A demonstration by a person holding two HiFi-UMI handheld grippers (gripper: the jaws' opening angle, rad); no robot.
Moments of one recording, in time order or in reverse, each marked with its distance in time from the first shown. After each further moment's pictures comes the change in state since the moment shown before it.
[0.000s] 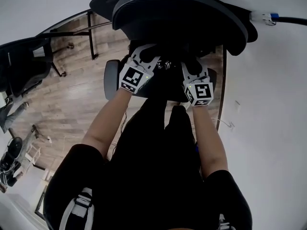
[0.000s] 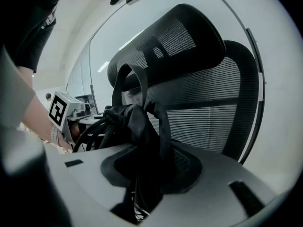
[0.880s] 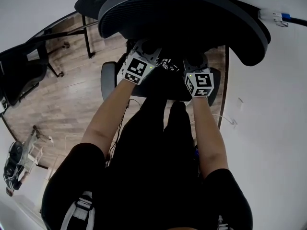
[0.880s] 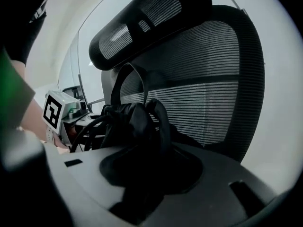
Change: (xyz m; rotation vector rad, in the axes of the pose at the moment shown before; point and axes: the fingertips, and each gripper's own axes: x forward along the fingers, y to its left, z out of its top) left arm 0.053 0.035 -0.066 -0.002 0.070 0.000; right arm 0.056 -0.036 -0.056 0.053 0.093 -0.057
